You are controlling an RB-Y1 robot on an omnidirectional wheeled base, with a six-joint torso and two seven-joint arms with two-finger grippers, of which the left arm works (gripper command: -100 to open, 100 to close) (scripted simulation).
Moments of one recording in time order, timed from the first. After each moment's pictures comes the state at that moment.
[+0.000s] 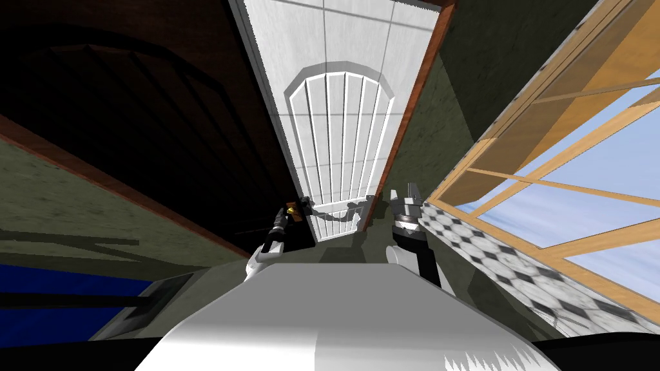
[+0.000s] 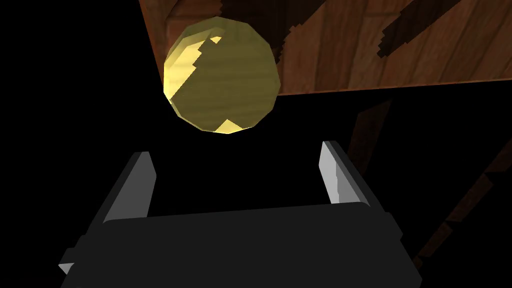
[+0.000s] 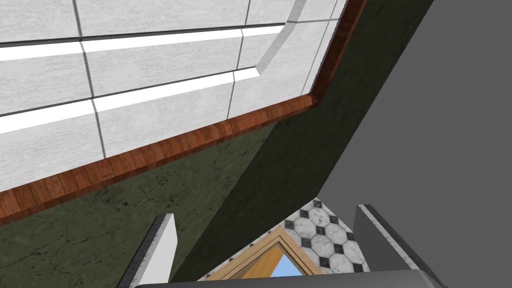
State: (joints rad) arm 0.07 0.26 0.17 -1.23 0.09 -0.33 0.17
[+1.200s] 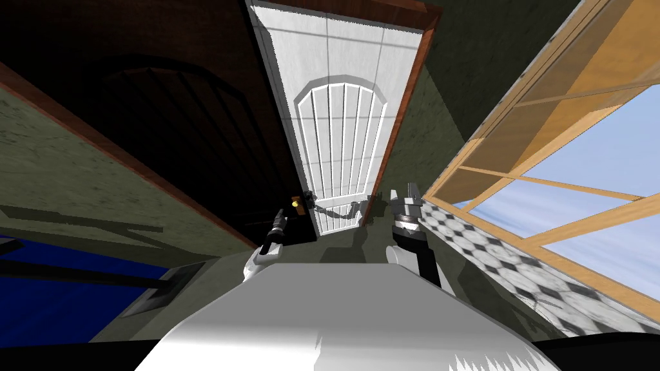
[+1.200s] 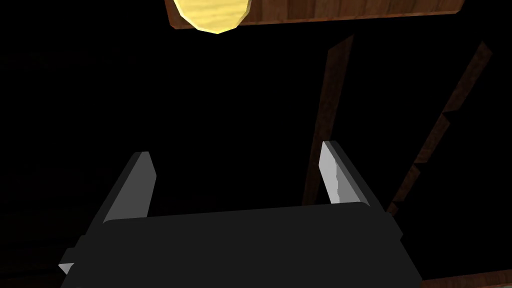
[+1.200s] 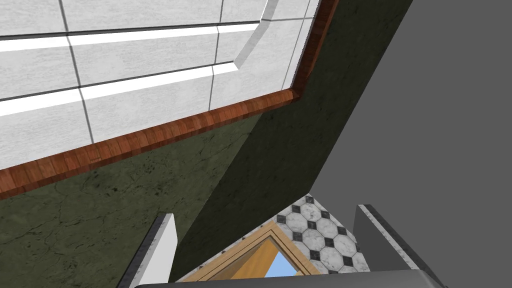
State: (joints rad) arm 0.09 0.28 0.16 -1.25 0.09 -0.33 0.18
